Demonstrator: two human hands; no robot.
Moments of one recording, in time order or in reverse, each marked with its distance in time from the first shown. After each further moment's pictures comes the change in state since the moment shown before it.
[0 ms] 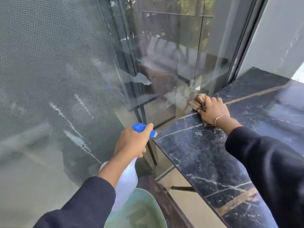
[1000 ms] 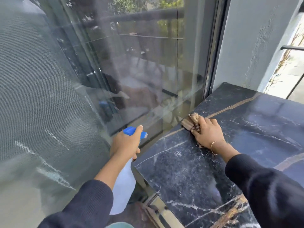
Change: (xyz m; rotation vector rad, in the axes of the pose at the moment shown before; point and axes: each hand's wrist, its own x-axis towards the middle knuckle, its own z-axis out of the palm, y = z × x) left_hand 0.057 0.020 0.007 -0.036 0.041 0.044; right_hand -0.028 0.006 0.016 0.057 0.026 0.074
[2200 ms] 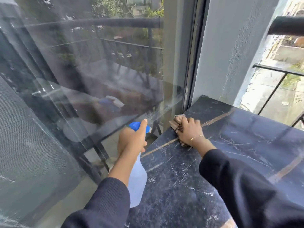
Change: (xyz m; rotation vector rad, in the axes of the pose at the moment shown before) left_hand 0.036 0.066 0.091 -0.263 -0.012 0.058; right_hand 0.079 0.029 -0.010 -0.171 -0.061 0.036
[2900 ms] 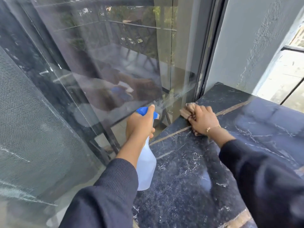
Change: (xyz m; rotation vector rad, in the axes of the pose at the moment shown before) left_hand 0.008 0.002 -0.002 -0.033 -0.028 -0.021; right_hand 0.003 0.009 0.003 0.093 0.042 -0.100
